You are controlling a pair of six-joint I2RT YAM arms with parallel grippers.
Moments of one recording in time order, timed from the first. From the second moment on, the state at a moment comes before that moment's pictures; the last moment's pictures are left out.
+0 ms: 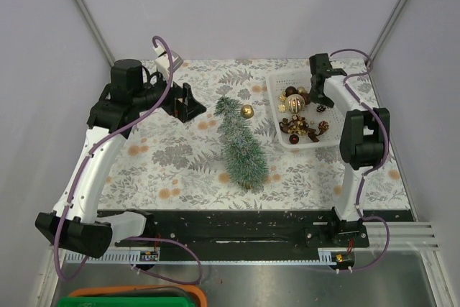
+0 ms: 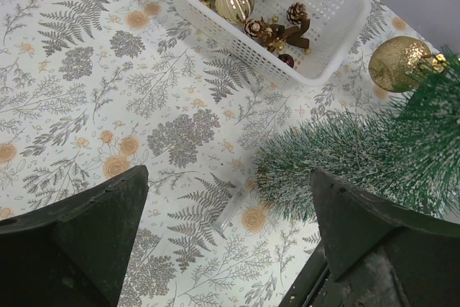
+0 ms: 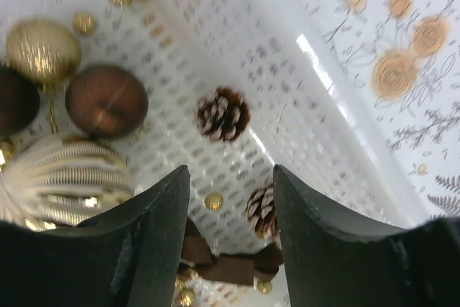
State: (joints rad) left arm -0.24 1.21 1.41 -0.67 0.66 0.05; right arm 0.12 2.02 1.64 -0.71 0.46 0.48
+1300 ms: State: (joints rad) left arm -0.21 1.17 1.35 -0.69 0.68 0.08; right arm 0.07 2.02 1.53 -0.66 0.41 0.53
